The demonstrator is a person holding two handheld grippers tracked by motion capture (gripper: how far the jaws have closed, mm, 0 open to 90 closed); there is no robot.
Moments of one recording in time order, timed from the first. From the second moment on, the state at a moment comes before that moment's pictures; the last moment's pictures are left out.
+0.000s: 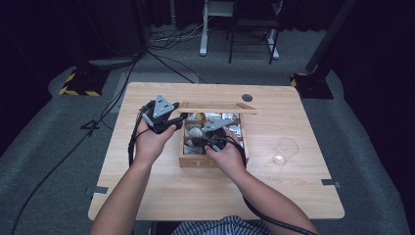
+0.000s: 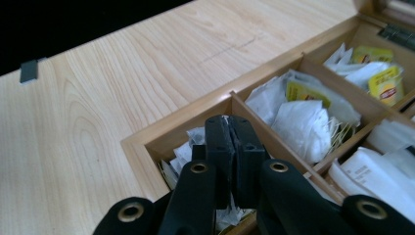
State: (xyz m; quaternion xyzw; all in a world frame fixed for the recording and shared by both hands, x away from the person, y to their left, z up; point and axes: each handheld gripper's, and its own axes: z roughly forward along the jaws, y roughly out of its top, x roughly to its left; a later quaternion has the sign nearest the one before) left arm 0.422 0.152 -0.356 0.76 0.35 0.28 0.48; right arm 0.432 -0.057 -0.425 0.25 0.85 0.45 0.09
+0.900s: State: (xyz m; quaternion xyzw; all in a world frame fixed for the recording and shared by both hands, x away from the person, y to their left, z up) left arm 0.421 0.152 -0.355 0.76 0.34 0.28 0.47; right arm 0.401 -0.142 -0.365 0.26 0.81 0.51 0.13
